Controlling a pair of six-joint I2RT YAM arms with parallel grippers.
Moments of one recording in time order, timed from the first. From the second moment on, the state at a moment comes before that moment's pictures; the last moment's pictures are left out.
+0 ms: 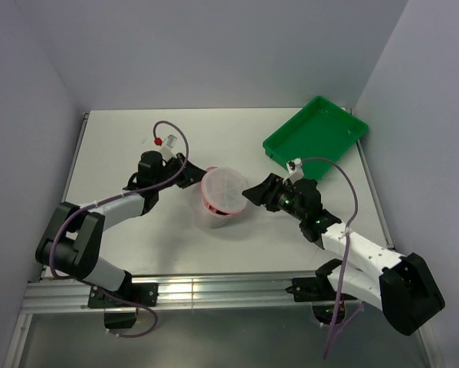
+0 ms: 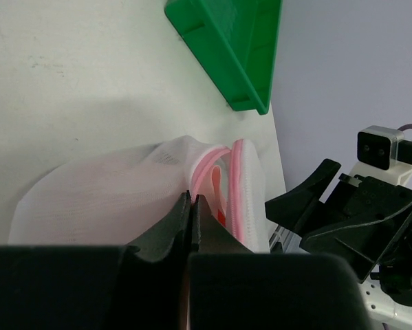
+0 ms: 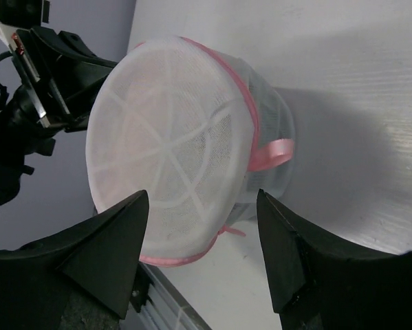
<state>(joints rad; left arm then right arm) -0.39 1.48 0.69 0.50 0.49 -0.90 0.49 1.00 0.40 0.28 -0.22 0.87</state>
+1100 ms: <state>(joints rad) -0.38 1.41 0.84 0.28 0.32 -0.79 0.48 1.19 0.37 0.55 -0.24 1.23</state>
